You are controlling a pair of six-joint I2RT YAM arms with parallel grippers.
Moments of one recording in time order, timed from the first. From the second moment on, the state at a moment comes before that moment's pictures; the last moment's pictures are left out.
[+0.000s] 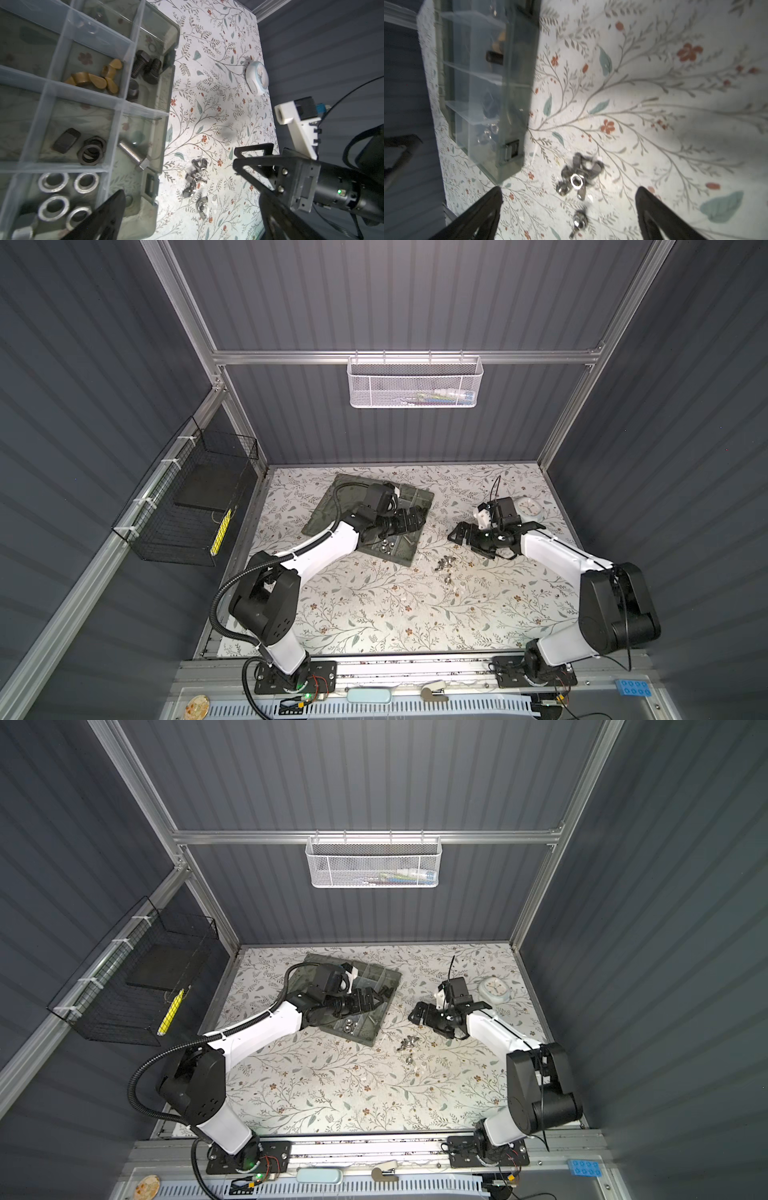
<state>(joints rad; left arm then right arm) -0.64 1.67 1.22 -0.26 0.30 -0.69 0.25 1.49 0.89 -0.45 -0.37 0.51</state>
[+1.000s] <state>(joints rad) -0.76 1.61 1.00 -0.03 0.28 -0.89 0.47 1.58 0.88 -0.60 -0.23 0.52</state>
